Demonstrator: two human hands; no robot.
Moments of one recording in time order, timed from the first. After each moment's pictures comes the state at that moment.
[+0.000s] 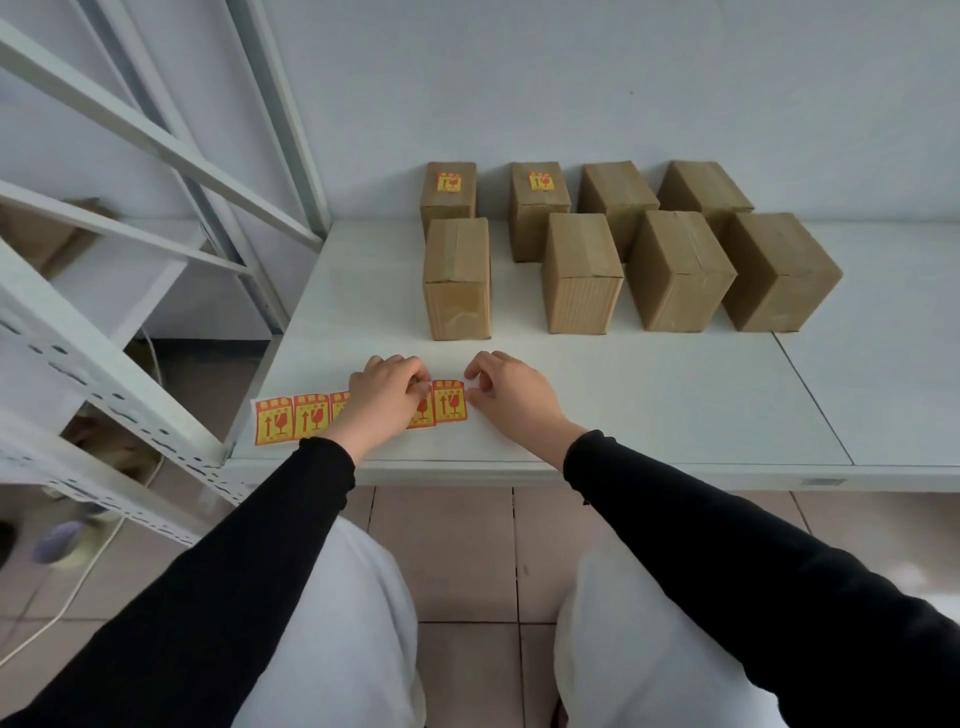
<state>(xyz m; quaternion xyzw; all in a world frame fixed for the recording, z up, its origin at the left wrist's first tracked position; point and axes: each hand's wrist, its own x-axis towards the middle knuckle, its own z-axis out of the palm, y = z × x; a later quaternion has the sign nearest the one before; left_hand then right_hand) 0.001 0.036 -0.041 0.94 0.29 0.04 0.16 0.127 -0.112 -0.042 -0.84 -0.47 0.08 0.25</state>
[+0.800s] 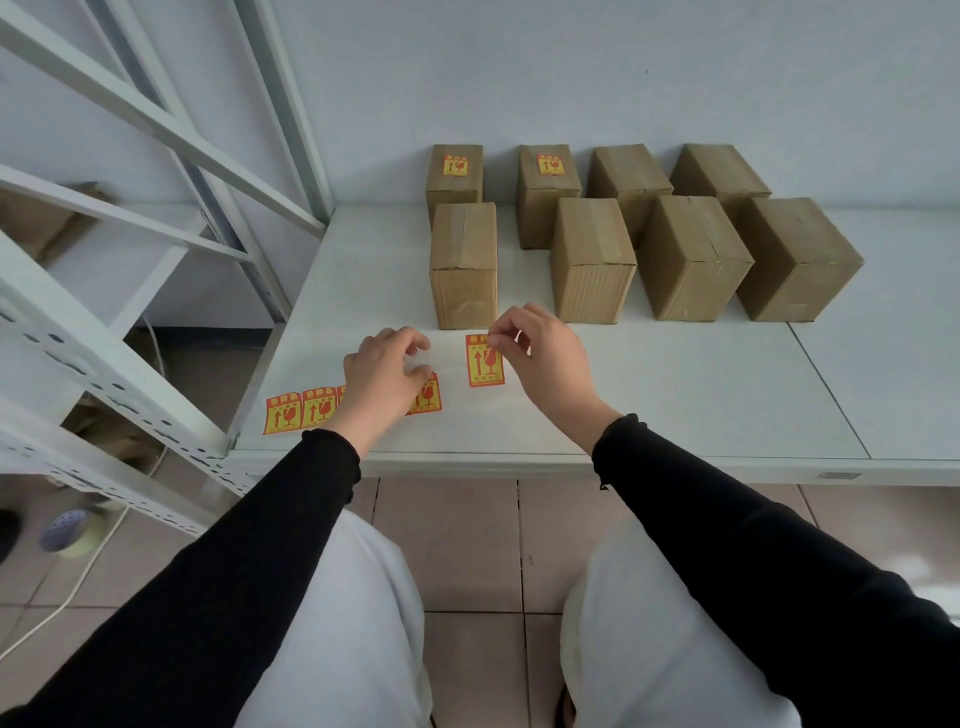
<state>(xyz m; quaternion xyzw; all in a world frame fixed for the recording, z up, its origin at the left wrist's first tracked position) 0.000 0.036 -0.033 0.91 0.33 0.13 0.21 0.139 -0.122 -0.011 -0.82 -0.43 0.00 0.38</state>
